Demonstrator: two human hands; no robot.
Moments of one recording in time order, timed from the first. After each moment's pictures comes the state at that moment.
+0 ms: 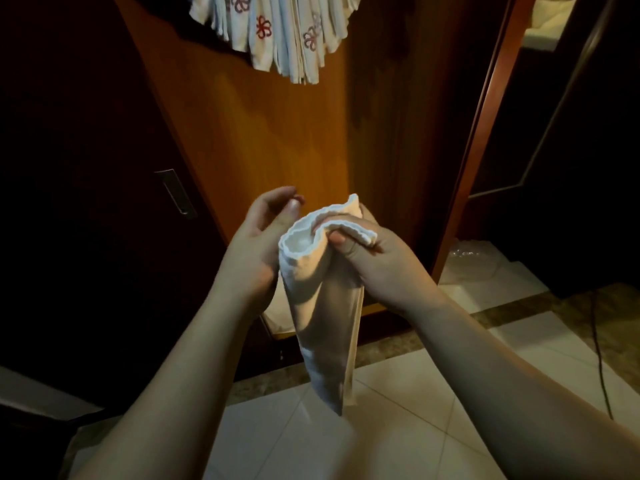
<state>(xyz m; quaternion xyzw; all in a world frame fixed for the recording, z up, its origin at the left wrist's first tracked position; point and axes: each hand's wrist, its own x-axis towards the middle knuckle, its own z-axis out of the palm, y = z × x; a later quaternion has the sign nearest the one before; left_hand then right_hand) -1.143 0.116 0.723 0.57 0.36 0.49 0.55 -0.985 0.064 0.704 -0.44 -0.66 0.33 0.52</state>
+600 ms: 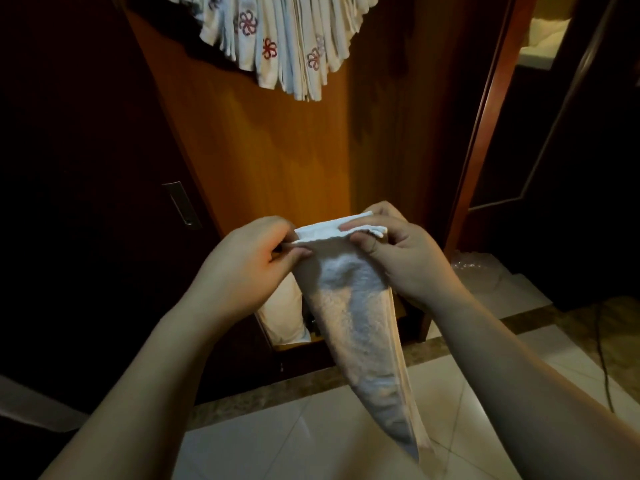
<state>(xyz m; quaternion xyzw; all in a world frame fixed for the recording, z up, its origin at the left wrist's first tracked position) -1.172 0.112 0.746 0.87 0.40 0.28 0.08 -0.962 0.067 0.714 -0.46 -0.63 0.31 0.54</state>
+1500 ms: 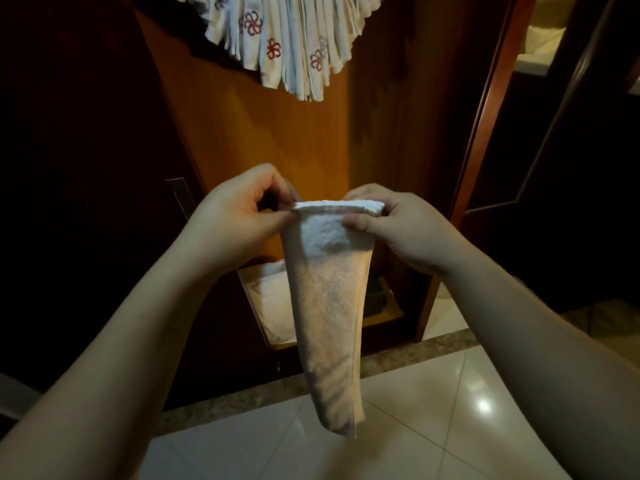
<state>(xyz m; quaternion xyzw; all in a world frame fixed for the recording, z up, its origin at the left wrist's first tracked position) -1.183 0.129 0.776 0.83 0.34 0.37 0.25 -0.950 0.083 0.743 -0.47 -0.67 0.36 0.45</state>
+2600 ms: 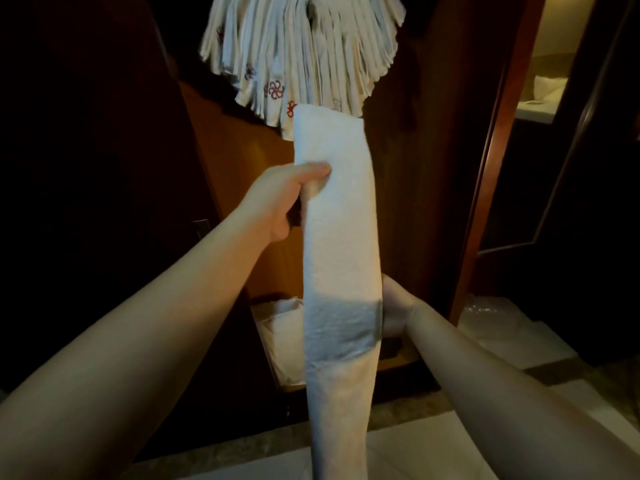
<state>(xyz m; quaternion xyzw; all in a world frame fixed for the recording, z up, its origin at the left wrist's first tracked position) -1.120 0.180 0.831 0.57 0.40 0.43 0.58 -0.948 0.140 0.655 -0.34 -0.36 0.77 0.40</state>
